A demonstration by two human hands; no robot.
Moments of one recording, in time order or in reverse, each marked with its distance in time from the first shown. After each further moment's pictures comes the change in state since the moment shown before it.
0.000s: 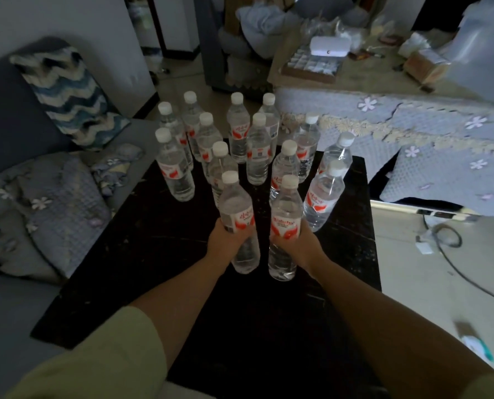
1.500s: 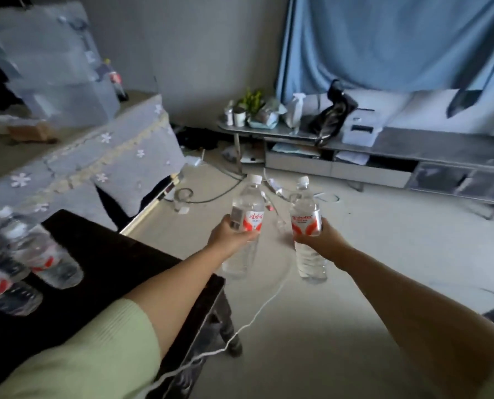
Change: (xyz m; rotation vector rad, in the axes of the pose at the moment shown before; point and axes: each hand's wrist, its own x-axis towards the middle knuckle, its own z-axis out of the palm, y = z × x) left_hand -0.336 -0.008 0.191 0.684 -1.314 0.648; right_hand -0.494 0.137 -0.080 0.306 1.237 0.398
